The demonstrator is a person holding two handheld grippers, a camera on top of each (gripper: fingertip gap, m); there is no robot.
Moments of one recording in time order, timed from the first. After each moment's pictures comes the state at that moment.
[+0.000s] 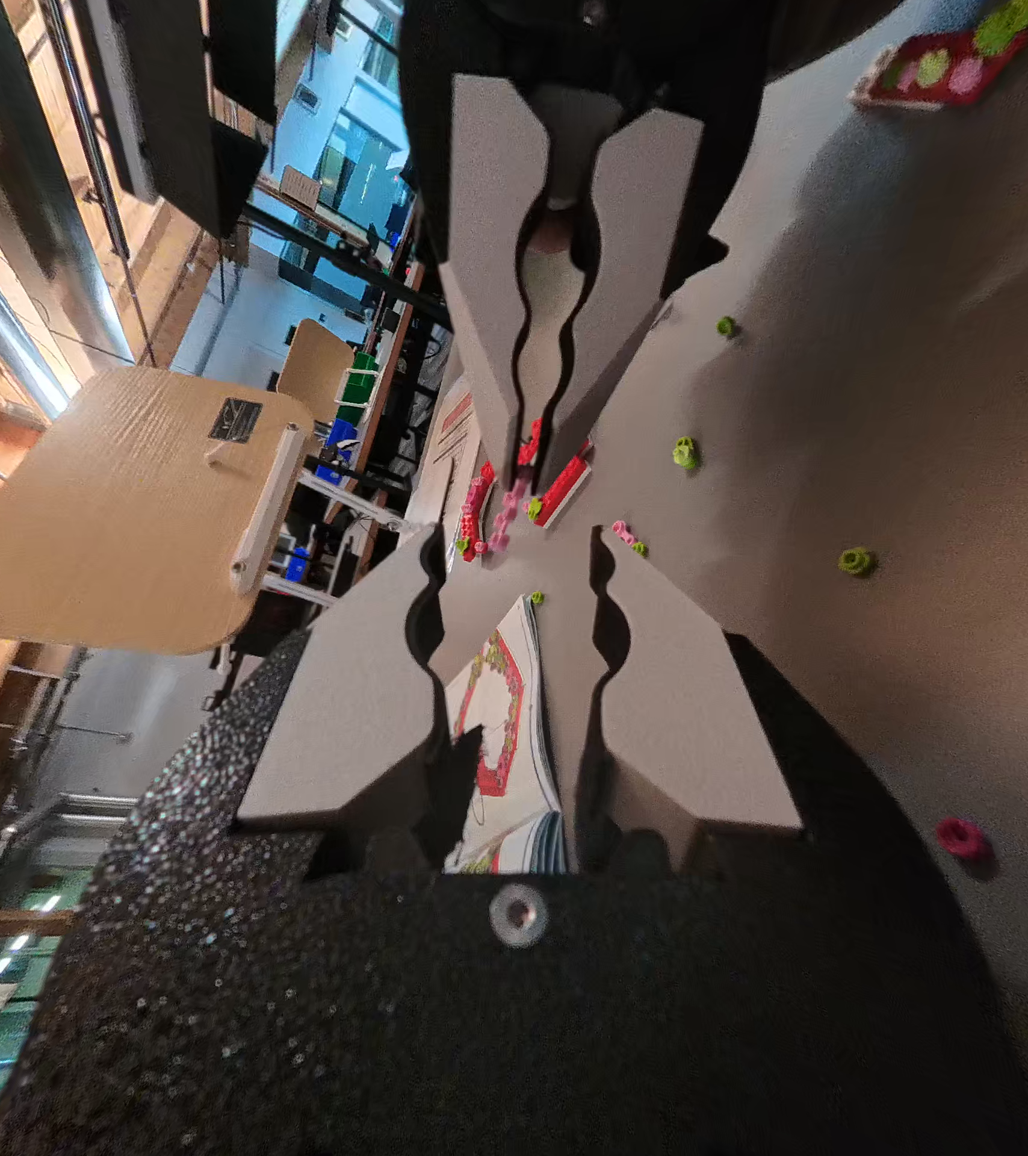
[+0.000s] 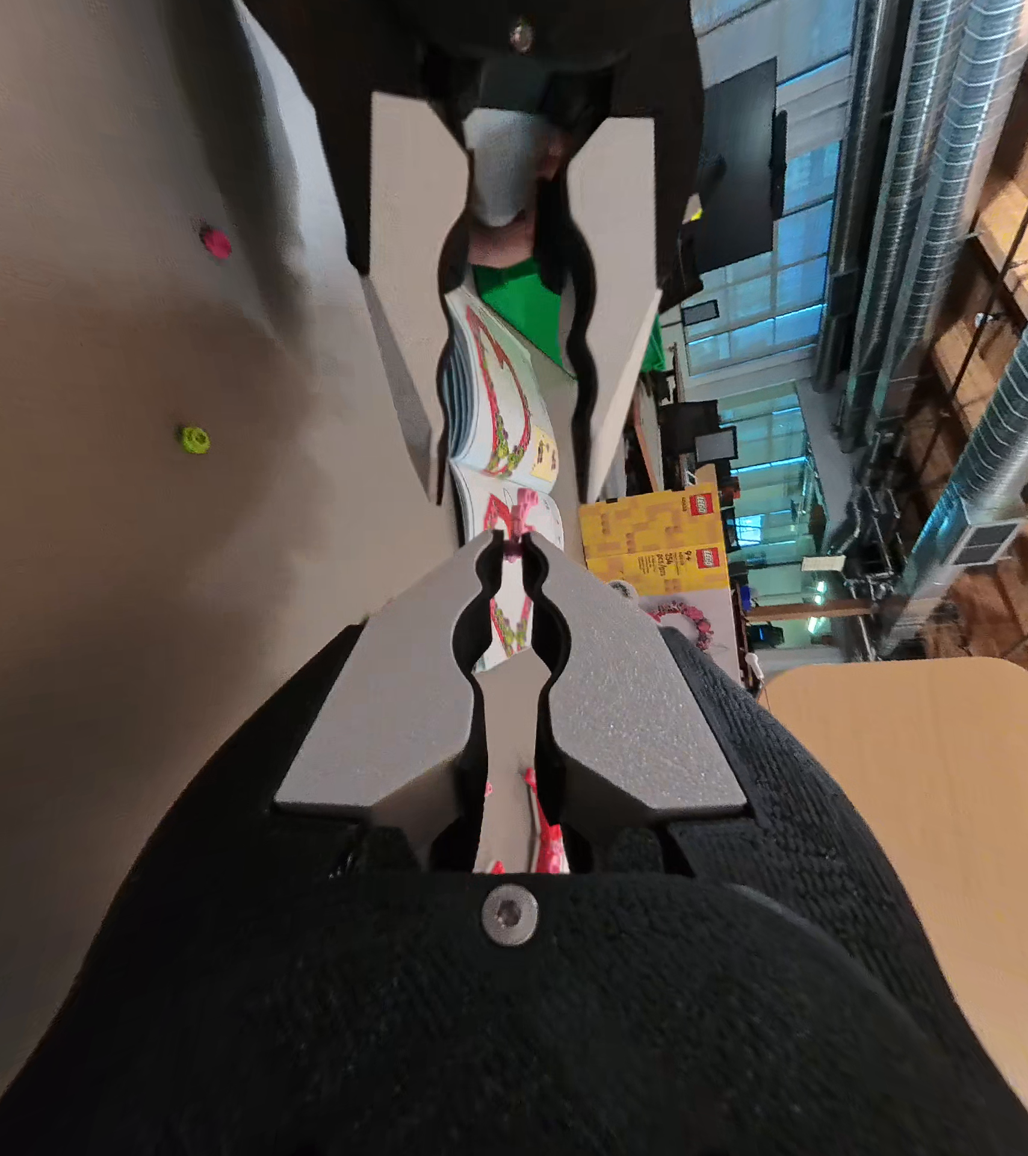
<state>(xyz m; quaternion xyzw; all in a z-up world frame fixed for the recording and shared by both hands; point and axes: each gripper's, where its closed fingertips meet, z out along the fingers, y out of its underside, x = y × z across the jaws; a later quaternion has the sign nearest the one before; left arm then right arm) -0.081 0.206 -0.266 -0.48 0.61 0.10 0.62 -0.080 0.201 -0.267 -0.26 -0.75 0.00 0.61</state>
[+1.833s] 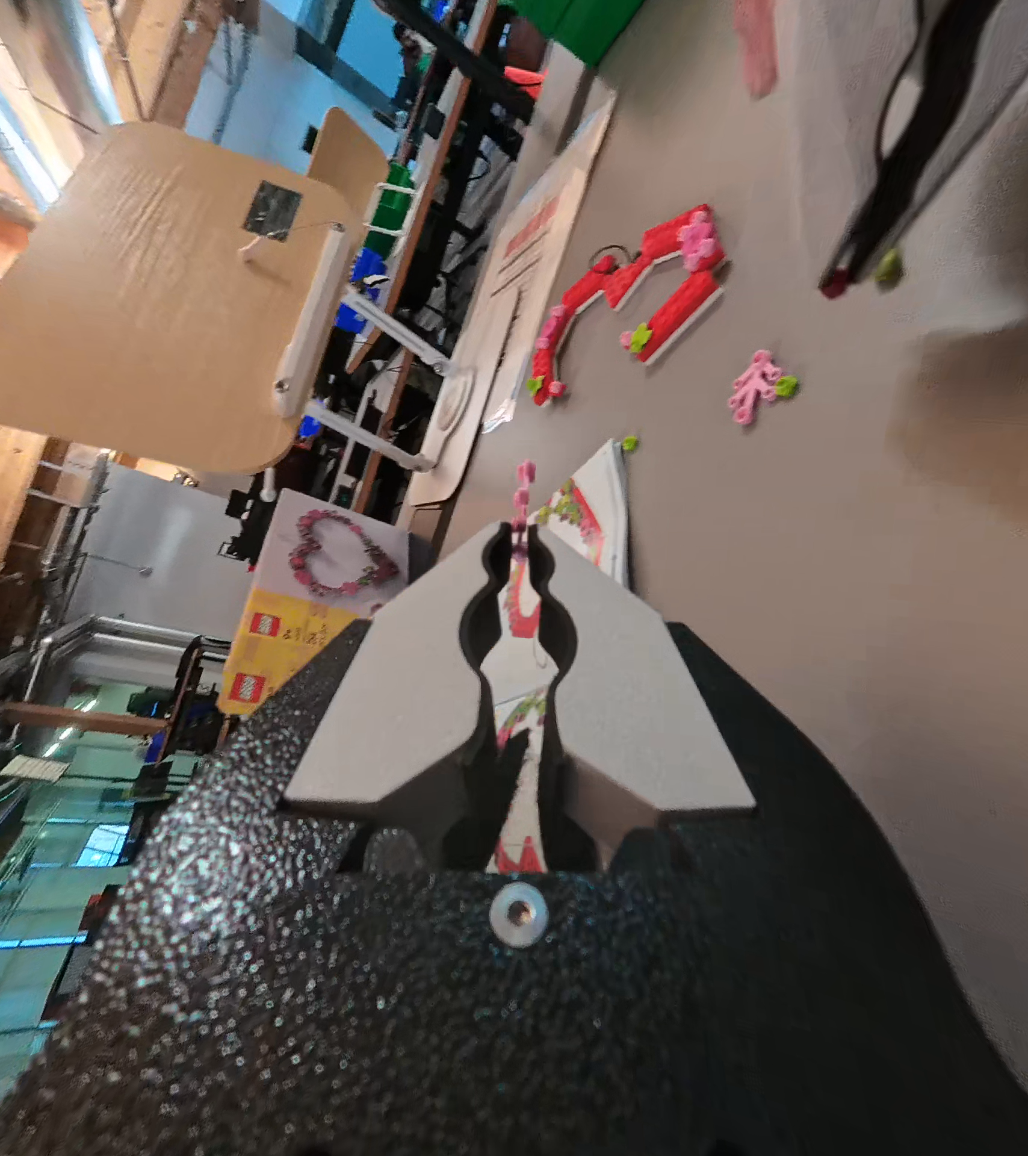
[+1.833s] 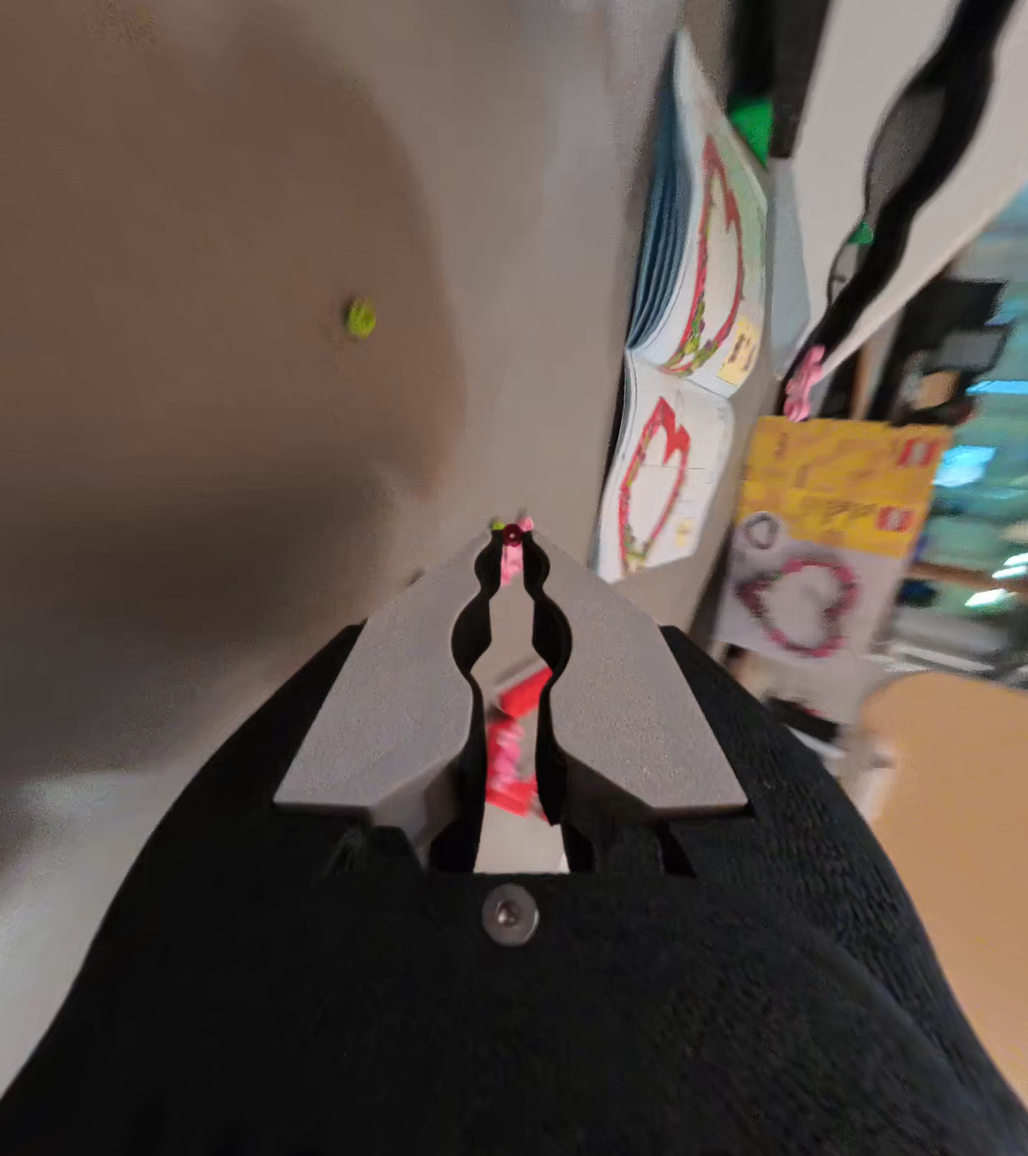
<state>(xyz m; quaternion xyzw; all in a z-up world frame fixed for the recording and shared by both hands) -0.148 0.243 -0.258 -0.57 0.55 0.16 0.59 -0.058 0.205 -0.312 -0.30 -0.85 -0.08 0.42</state>
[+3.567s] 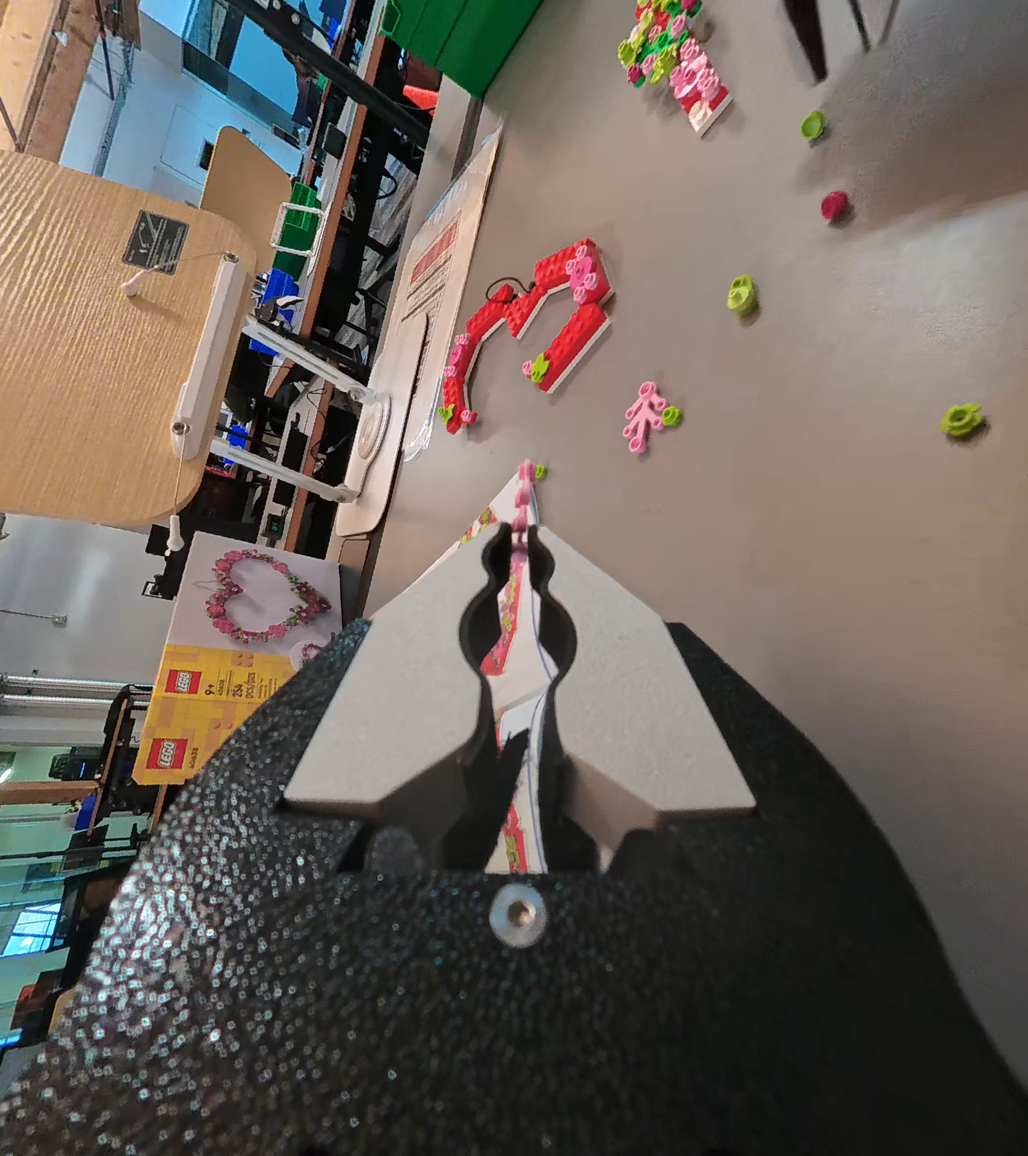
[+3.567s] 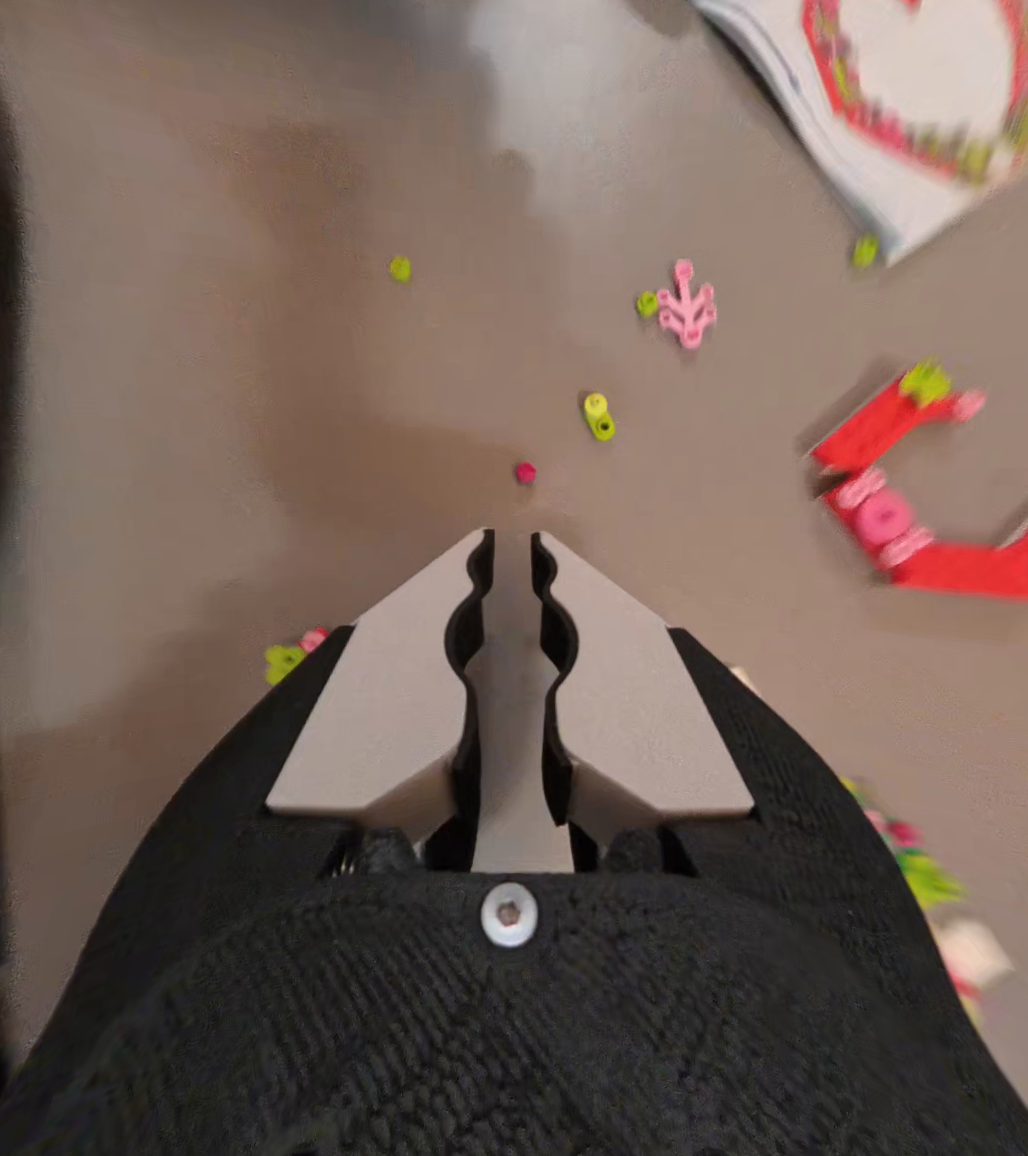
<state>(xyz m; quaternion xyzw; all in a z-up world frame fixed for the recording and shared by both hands) -0.124 0.230 -0.281 -0.57 0.59 0.13 0.56 0.018 0.186 -0.323 -0.66 -0.68 0.22 0.22</state>
